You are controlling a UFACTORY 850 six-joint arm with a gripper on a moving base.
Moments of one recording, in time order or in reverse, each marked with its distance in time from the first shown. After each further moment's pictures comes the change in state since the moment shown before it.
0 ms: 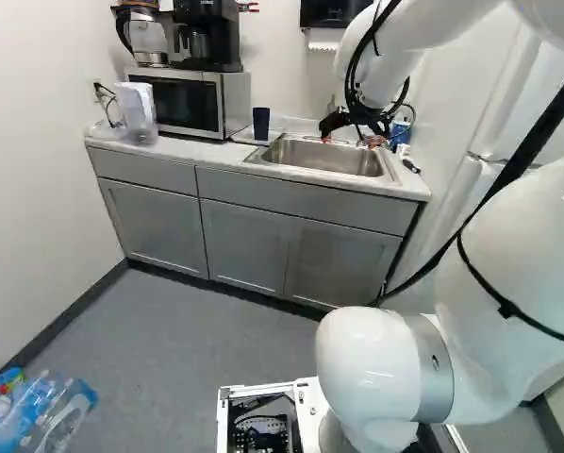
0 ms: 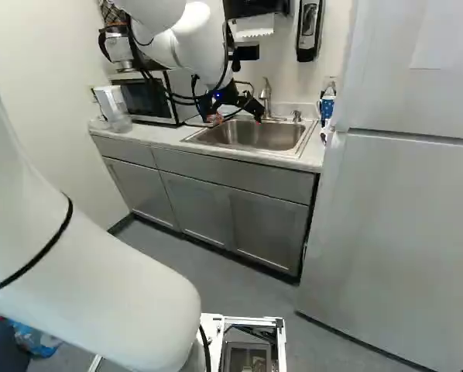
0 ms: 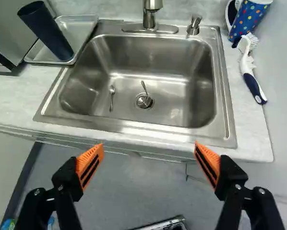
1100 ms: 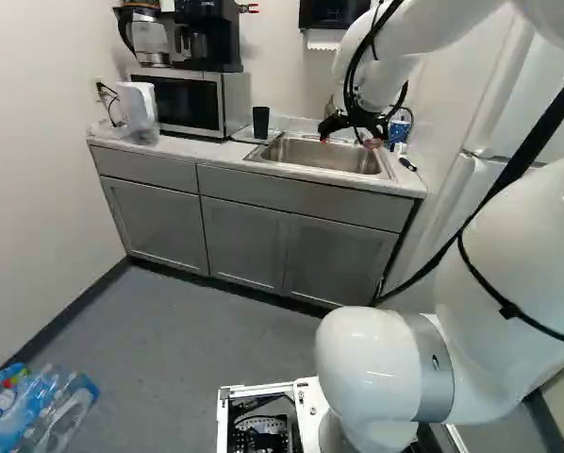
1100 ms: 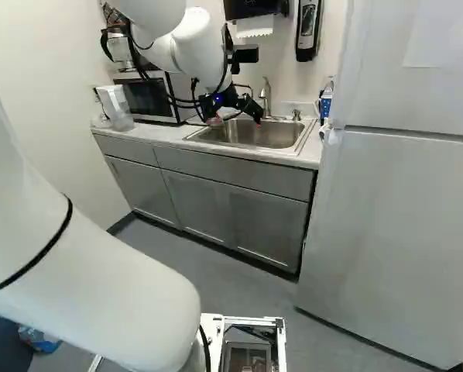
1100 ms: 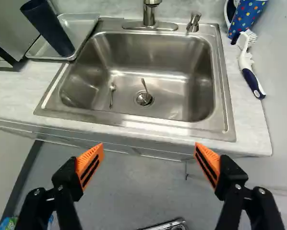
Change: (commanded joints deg) arm 0.4 0.2 1.7 0.0 2.5 0.0
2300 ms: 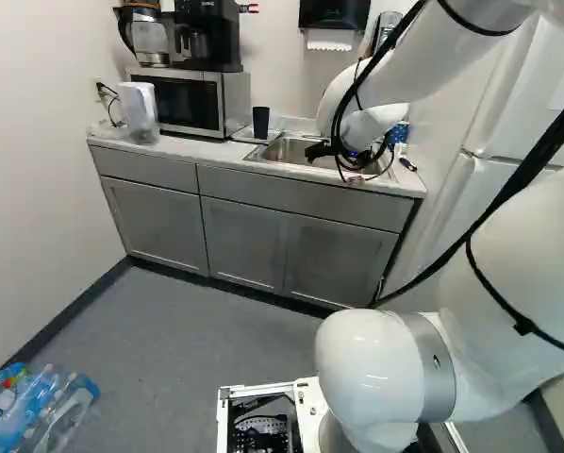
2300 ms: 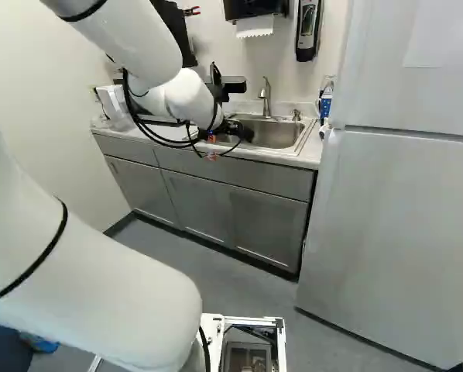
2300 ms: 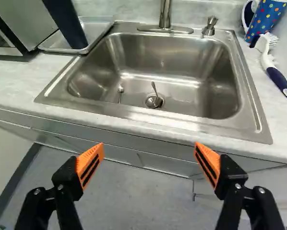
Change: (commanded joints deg) arm 3.8 1.9 15.6 -0.2 22.3 -0.4
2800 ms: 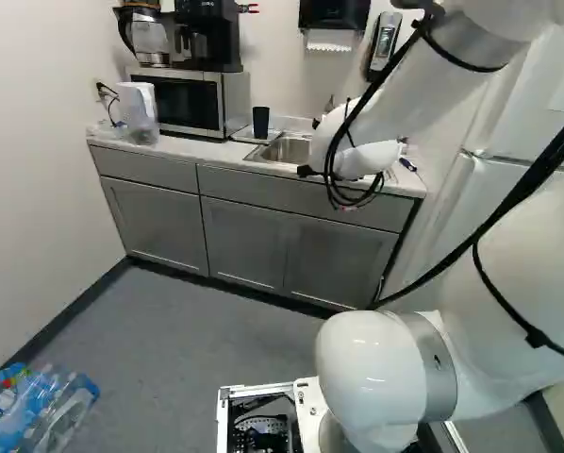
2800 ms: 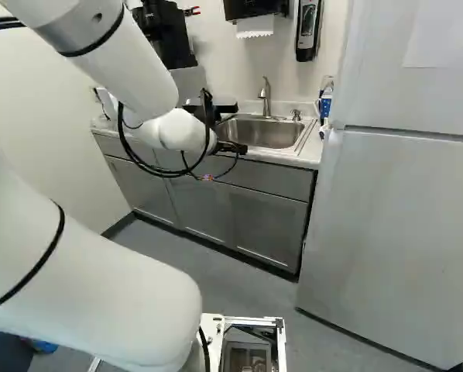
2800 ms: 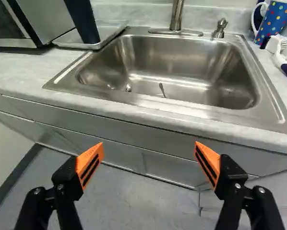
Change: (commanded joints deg) arm 2.7 1.4 11.0 -0.2 15.7 -0.3
